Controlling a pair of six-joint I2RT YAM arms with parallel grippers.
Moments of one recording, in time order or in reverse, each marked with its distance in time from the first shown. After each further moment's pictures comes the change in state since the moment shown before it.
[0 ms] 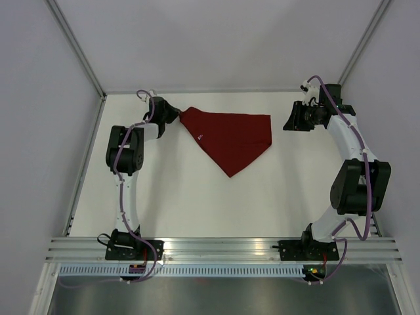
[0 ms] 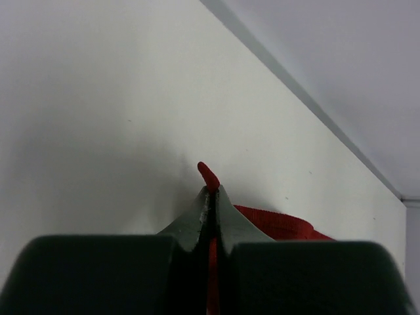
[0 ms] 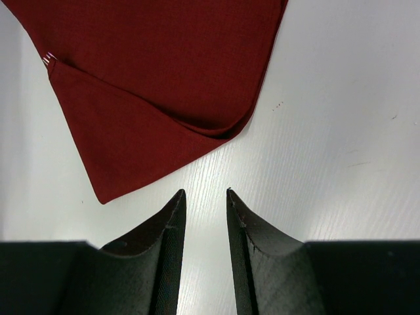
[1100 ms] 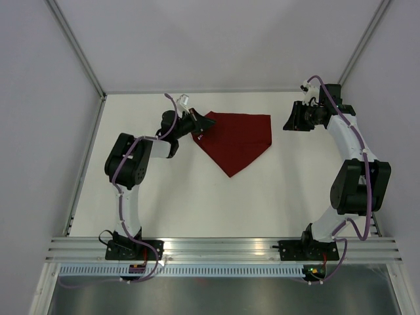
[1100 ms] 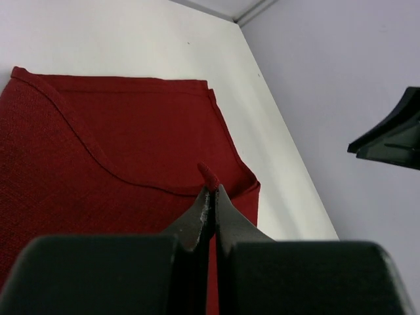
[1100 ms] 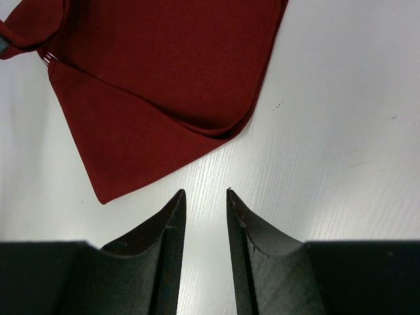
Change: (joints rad) left arm -0.193 -0.249 -0.418 0.517 0.478 0.048; right arm 0.000 0.000 0.000 0.000 0.000 0.000
